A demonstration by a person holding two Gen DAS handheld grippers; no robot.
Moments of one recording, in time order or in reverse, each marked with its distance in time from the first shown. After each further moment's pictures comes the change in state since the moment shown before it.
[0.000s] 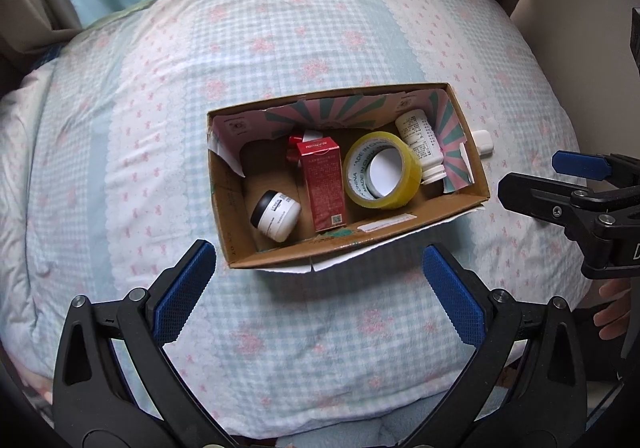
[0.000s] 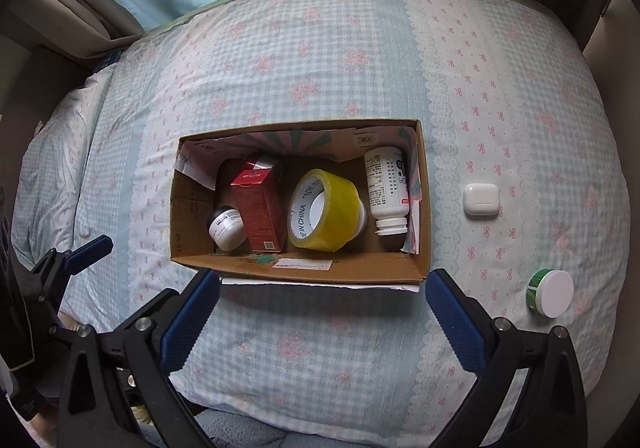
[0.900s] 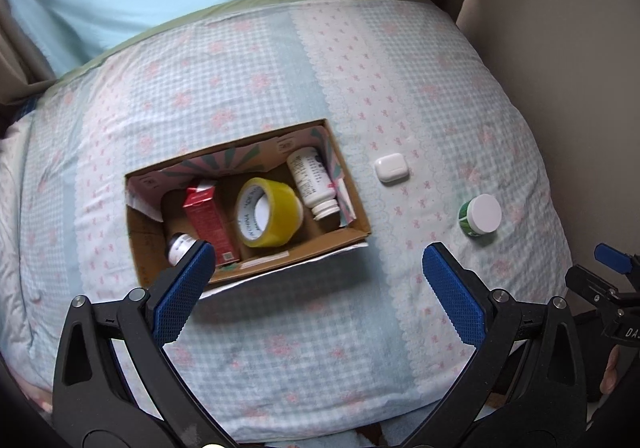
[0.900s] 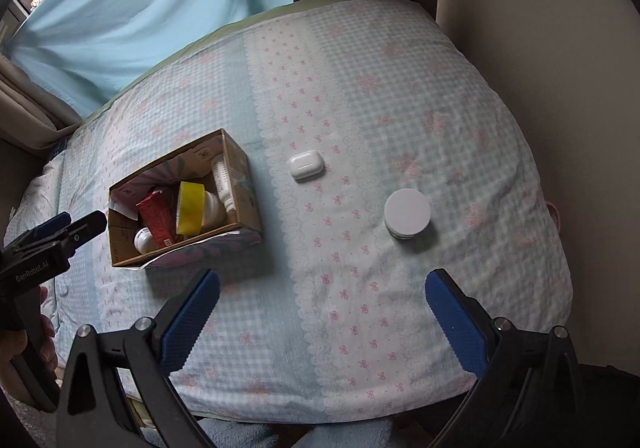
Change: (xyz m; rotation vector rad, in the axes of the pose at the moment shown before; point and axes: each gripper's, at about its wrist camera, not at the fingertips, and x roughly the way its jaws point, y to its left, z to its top) left arm -0.025 -0.173 0.031 0.101 -0.066 -0.033; right arm -0.115 -0.176 -0.133 0.307 -0.165 -0.142
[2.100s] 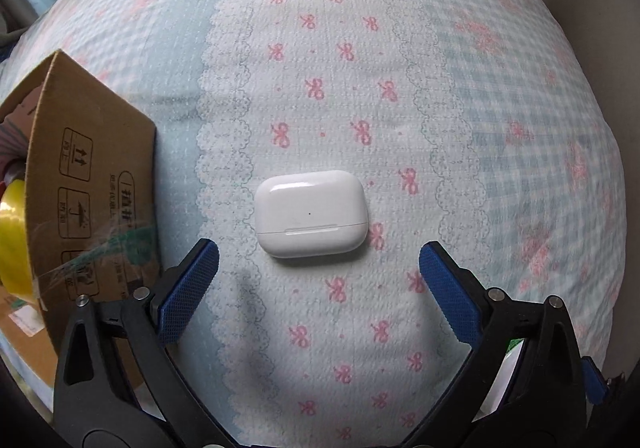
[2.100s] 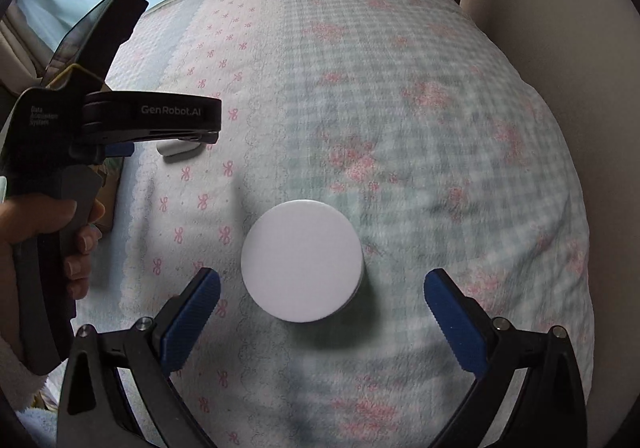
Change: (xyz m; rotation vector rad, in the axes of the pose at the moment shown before) left arm 0.296 -0.124 0.044 -0.202 0.096 0.105; right arm 0.208 -0.111 0.012 -0.223 -0.051 -0.019
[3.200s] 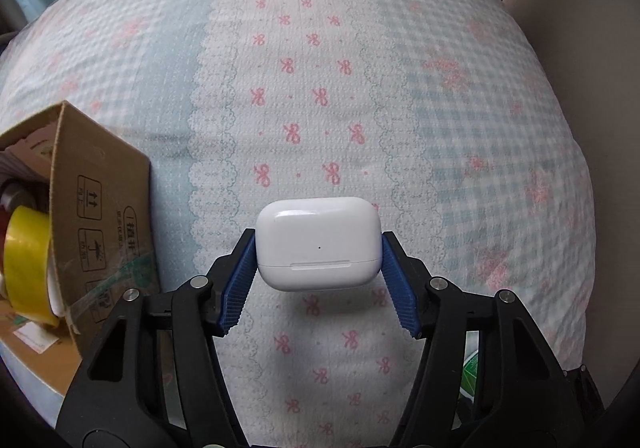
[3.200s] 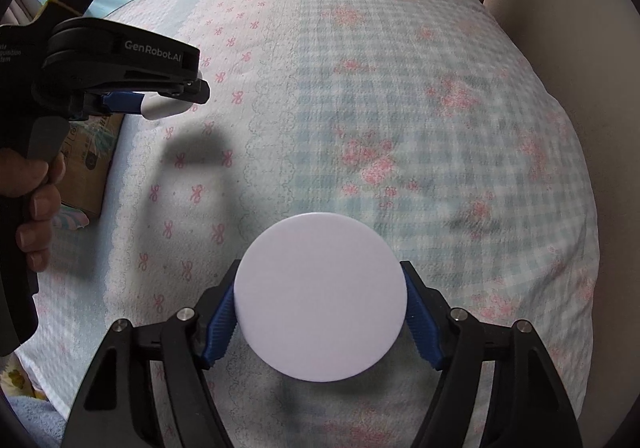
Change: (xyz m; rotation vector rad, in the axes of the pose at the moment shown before) left arm -0.040 -0.005 0.021 0.009 -0.051 -0.100; right arm 0.015 0.004 0.016 -0.062 0.037 -0.001
